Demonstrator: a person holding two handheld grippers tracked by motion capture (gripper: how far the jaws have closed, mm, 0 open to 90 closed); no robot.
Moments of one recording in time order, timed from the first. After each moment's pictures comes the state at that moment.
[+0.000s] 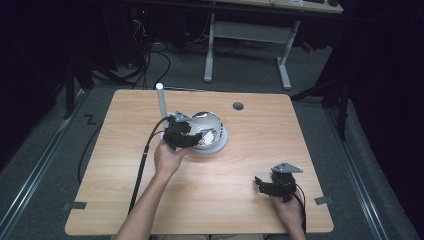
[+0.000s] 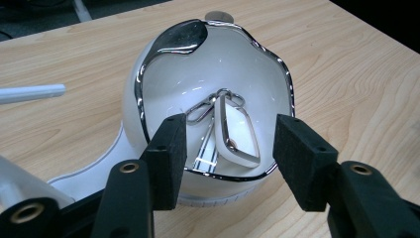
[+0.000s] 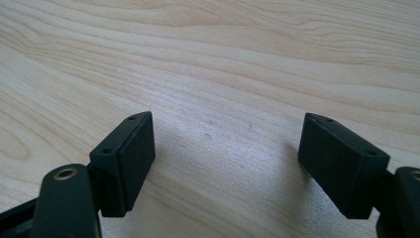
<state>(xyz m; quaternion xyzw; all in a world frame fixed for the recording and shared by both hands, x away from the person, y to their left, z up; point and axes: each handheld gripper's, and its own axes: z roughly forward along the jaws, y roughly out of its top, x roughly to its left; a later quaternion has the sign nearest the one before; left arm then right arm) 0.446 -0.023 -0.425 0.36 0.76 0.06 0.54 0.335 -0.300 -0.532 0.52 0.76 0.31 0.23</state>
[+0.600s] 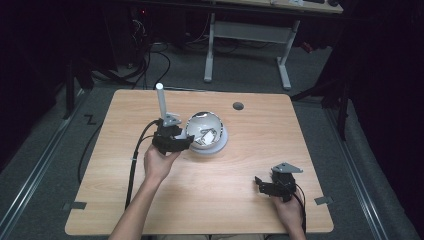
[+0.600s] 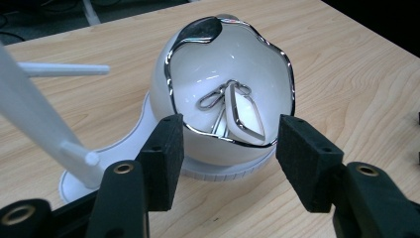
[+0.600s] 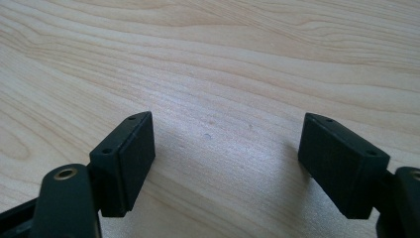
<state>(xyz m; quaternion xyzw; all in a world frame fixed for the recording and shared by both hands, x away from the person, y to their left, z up) 0.426 0.005 -0.415 0.36 0.75 0.07 0.55 0.335 -0.300 -0.532 0.52 0.76 0.31 0.23</state>
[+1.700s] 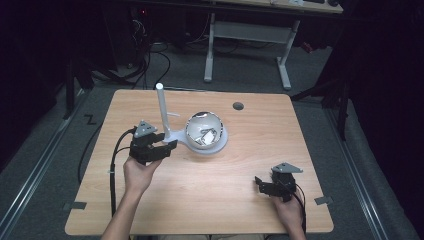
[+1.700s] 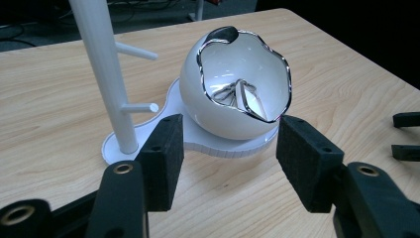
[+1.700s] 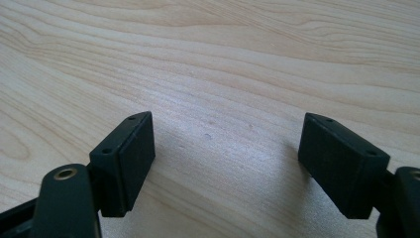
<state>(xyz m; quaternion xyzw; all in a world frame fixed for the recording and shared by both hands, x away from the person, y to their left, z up) 0.391 0.057 -0.399 0.32 0.75 0.05 0.58 0.335 -0.300 -0.532 0.52 0.76 0.31 0.23</state>
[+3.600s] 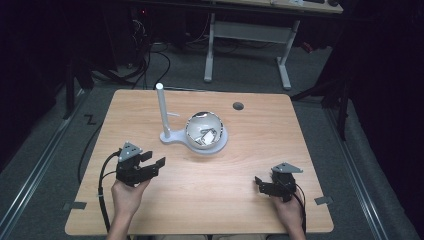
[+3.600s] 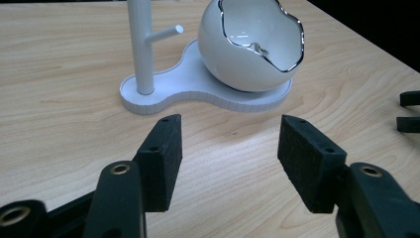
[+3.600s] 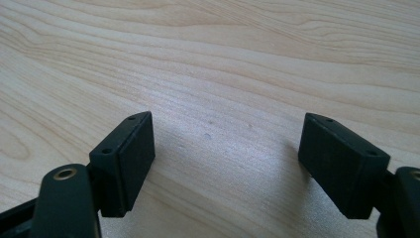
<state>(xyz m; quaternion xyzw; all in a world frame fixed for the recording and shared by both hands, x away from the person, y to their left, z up) 0.352 0.088 -0.431 0.29 0.77 0.06 0.57 0.334 -0.300 -0.532 0.52 0.76 0.31 0.23</state>
